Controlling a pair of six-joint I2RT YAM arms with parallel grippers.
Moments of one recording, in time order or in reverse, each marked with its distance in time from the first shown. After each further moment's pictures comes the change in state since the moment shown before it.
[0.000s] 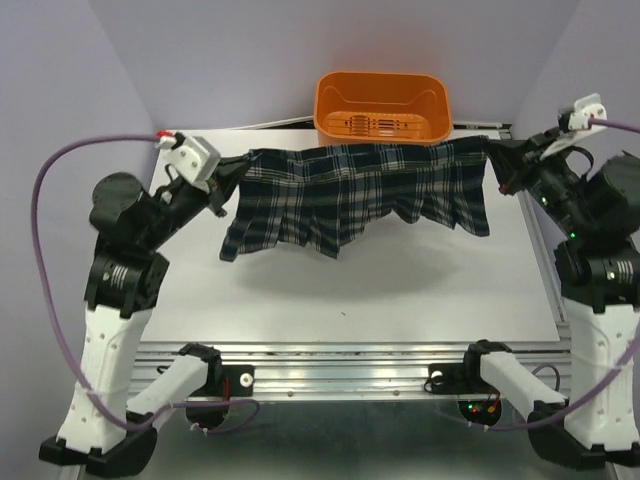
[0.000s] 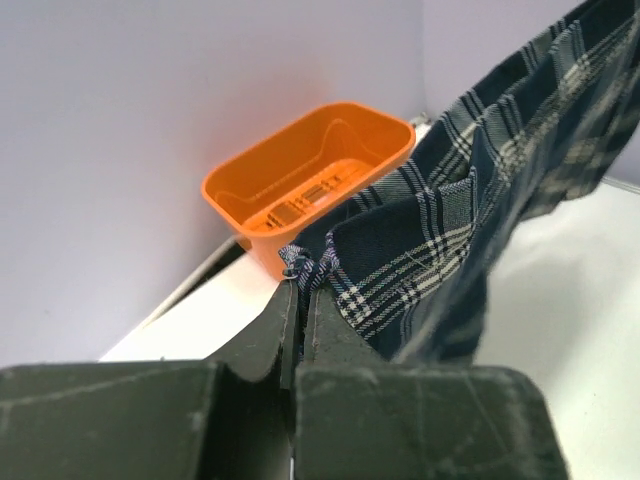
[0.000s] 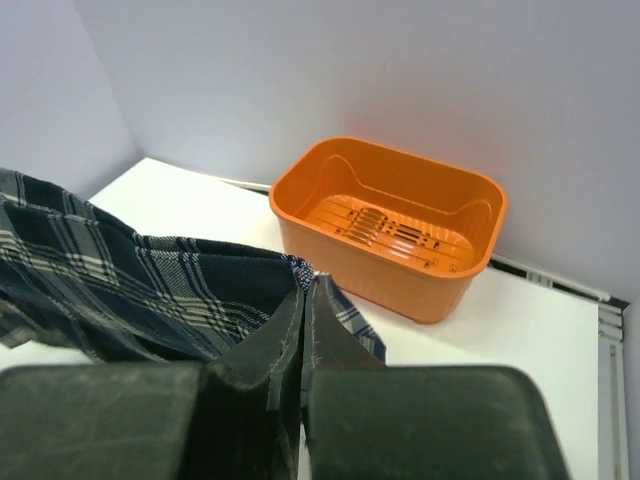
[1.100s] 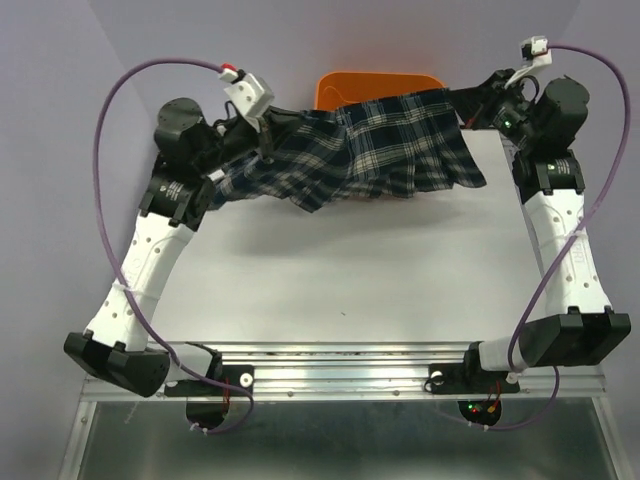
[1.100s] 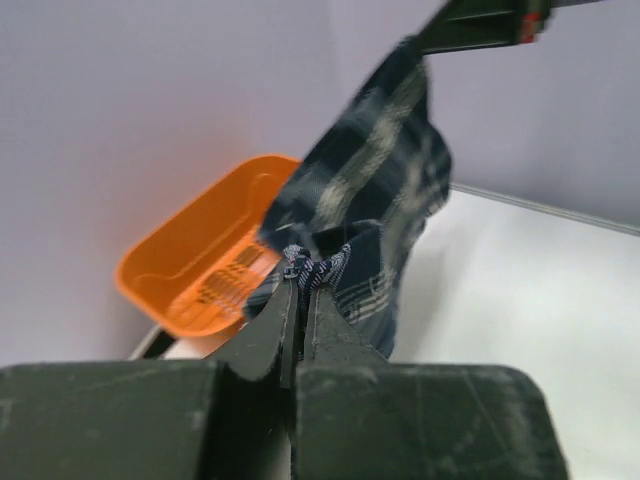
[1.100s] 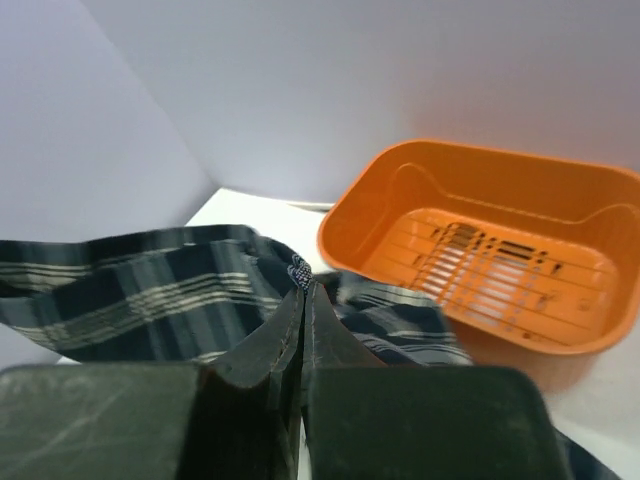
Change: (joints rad) left arm -0.077 0.380 0.208 0.221 0.131 -0.062; right arm -0.049 0.435 0.061 0.394 -0.221 0.299
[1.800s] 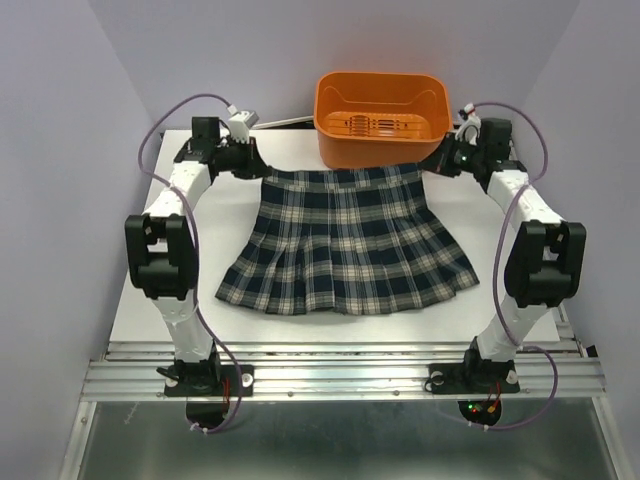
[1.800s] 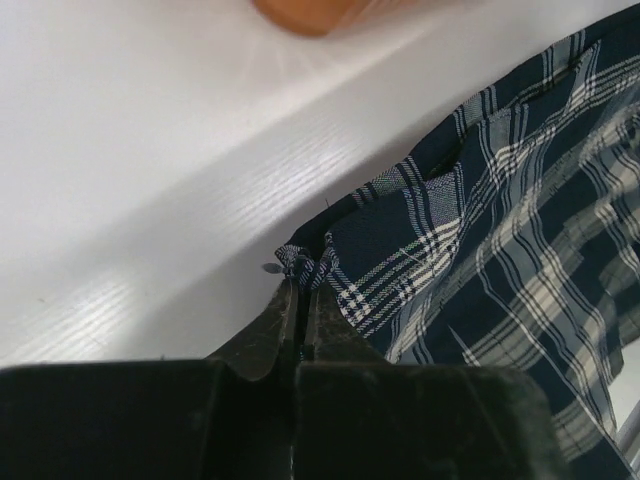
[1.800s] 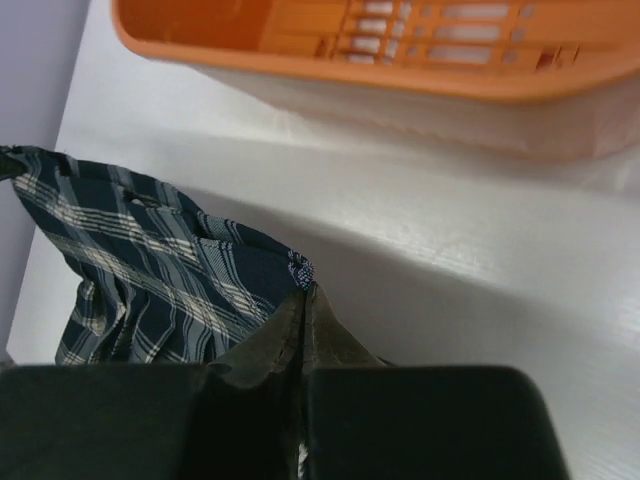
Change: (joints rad) left arm 0.286 0.647 -0.013 -0.237 0.067 -0.060; right arm -0.036 0.427 -0.190 -0.076 -0.095 -0.037
